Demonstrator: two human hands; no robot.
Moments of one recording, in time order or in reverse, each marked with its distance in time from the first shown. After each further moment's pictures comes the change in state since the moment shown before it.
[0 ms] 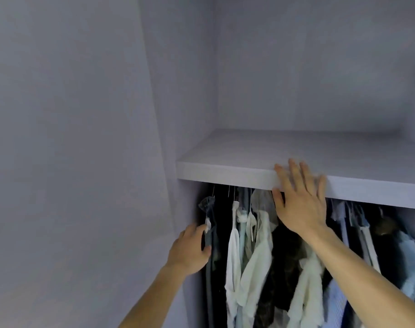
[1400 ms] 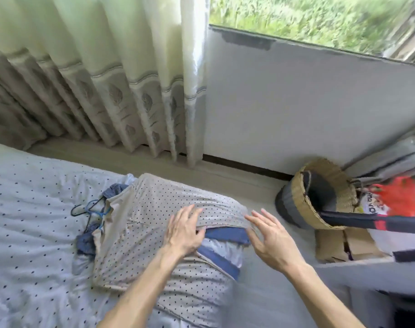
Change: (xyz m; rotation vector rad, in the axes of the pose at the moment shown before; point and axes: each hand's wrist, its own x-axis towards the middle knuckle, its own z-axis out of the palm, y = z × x) left_hand -0.926 -0.160 0.124 -0.275 0.313 -1.487; right_hand -0.700 -0.456 -0.201 0.721 -1.090 -1.499
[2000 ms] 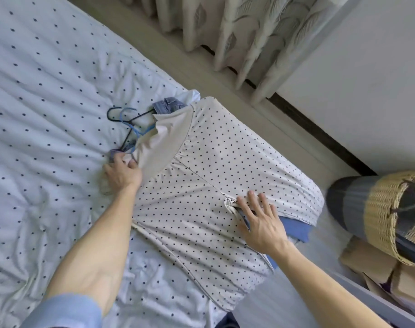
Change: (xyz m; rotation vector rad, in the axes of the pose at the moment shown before) left_hand 0.063 -0.382 0.088 -0.419 0.475 -1.166; right_hand 0.149 -0.056 0.260 -0.490 -0.670 -0.184
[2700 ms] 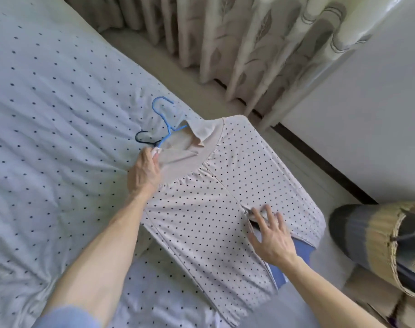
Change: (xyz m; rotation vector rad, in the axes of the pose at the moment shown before) left_hand -0.012 0.044 -0.080 -0.003 0.140 0.537; right_hand -0.025 -0.021 -0.048 0.089 0.037 0.116
